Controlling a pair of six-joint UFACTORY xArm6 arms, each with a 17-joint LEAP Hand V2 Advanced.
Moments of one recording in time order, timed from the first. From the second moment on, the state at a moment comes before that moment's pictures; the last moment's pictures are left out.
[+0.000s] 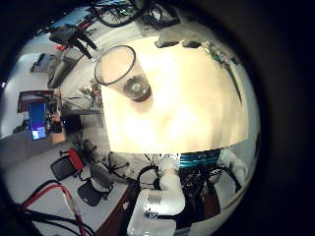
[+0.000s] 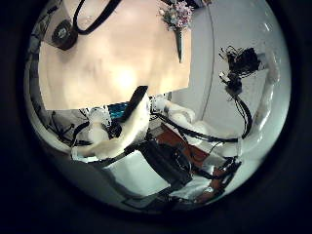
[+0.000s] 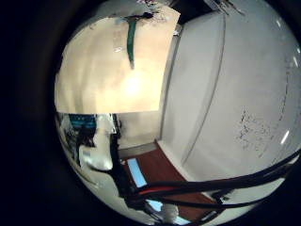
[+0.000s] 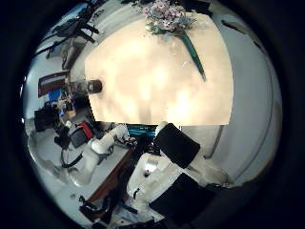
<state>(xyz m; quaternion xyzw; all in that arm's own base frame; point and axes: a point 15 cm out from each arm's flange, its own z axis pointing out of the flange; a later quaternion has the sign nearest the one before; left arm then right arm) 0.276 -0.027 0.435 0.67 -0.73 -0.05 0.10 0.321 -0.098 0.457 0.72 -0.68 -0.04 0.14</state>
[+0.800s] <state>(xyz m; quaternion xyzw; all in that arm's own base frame) 0.292 -0.062 0.425 0.55 -0.82 -0.07 0.12 0.305 -0.101 0.446 0.66 -0.73 -0.11 0.10</state>
